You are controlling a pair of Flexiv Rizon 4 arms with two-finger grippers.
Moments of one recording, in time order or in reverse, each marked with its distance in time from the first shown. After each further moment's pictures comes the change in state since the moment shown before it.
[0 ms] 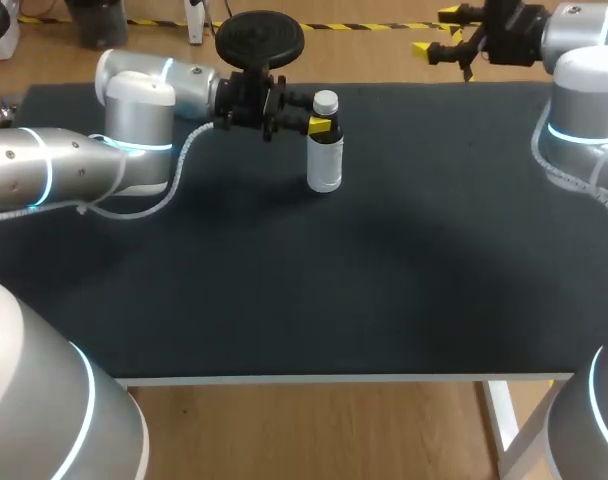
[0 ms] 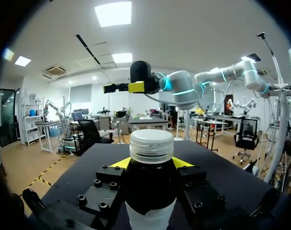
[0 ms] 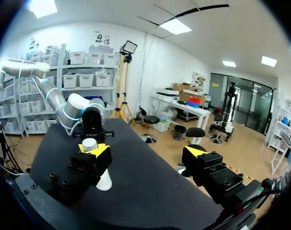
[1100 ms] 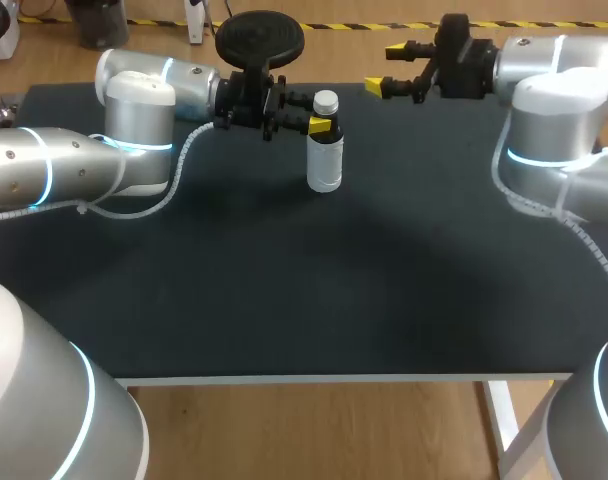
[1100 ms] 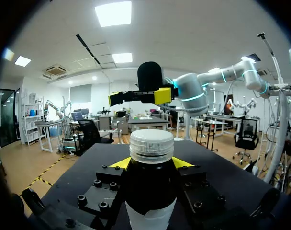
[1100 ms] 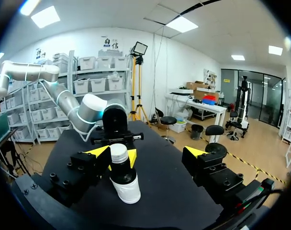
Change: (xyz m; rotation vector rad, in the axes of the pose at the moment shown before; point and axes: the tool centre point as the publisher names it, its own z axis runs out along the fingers) left arm 0.000 0.000 0.000 0.000 0.000 0.000; right arm 0.075 -0.013 0.048 -0.017 0.102 0.066
